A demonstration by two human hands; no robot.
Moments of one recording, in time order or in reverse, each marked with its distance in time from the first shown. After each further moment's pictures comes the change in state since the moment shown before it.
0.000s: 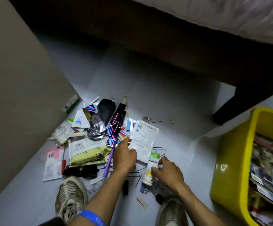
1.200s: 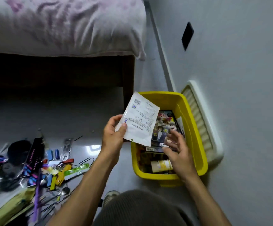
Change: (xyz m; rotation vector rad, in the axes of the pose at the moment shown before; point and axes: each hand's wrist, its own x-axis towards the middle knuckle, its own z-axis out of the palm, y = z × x) left_hand -0.165 0.224 0.118 -0.615 -0.491 0.373; right_hand -0.178 0.208 -0.154 0.935 0.780 -0.095
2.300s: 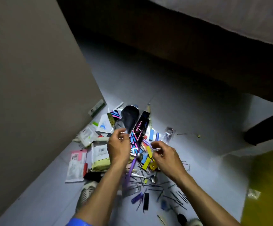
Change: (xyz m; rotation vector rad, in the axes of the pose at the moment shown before) left_hand -0.005 -0.077 -0.366 0.239 0.951 -0.182; right_hand -0.021 -0.010 0.412 -0.444 -0.881 -0.156
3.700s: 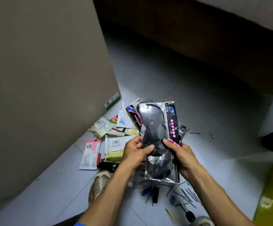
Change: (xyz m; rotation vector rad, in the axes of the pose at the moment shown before) left_hand -0.029 -0.019 -0.026 -0.367 -0.438 -0.208; right_hand -0.001 -0.018 0.002 0.920 -0.020 0.367
